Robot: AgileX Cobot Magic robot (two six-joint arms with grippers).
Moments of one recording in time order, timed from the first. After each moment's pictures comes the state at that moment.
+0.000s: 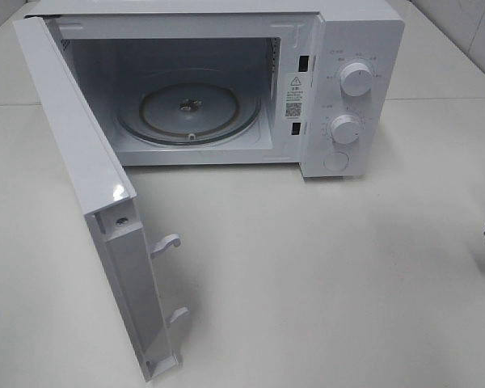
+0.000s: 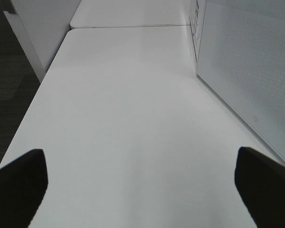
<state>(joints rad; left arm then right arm) 0.09 0.00 -0.51 0.04 1.05 0.14 -0.16 1.86 -0.87 -0.26 0.63 0.08</state>
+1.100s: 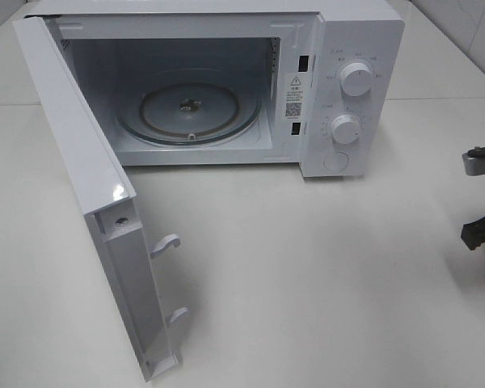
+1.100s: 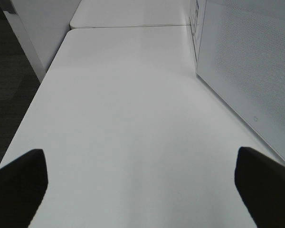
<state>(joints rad) 0.09 0.00 -0.51 0.04 1.05 0.14 0.04 1.76 -0.87 -0.29 0.80 0.08</state>
